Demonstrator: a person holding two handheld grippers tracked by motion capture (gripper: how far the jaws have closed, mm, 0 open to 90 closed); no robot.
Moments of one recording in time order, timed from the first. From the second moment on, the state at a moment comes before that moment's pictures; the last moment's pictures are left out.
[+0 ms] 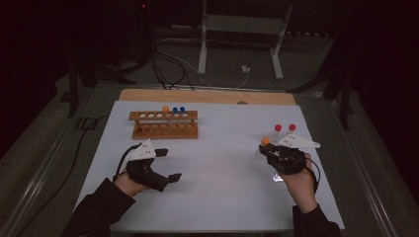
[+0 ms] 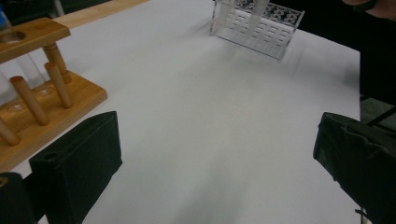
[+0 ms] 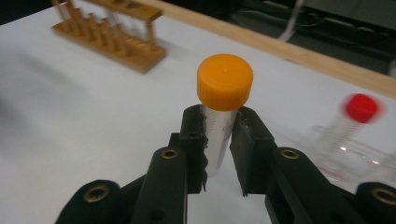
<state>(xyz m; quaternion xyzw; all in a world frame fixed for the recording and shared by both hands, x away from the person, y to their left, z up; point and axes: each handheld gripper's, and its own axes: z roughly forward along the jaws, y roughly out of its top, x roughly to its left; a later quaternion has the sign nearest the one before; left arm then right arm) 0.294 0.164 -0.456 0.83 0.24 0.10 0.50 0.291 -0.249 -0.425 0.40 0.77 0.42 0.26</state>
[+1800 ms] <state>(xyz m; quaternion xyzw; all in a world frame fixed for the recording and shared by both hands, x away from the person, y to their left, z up) 0.301 0.064 -0.427 0.84 0.12 0.07 0.52 0.264 -0.146 -0.448 0.28 0.85 0.42 0.15</state>
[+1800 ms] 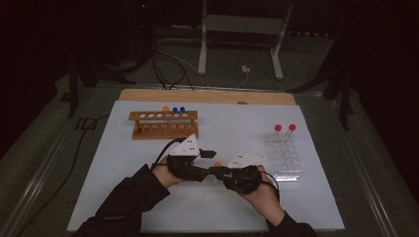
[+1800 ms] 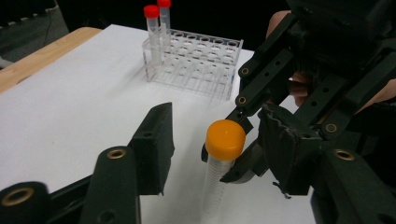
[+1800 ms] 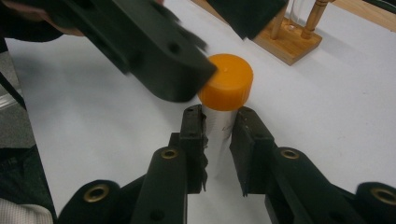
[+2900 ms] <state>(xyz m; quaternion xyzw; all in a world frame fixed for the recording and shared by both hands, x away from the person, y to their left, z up) 0.308 0.073 -0.417 0.86 0.12 0.10 0.49 0.264 -0.154 -0.445 0.29 0.83 0.45 0.16</state>
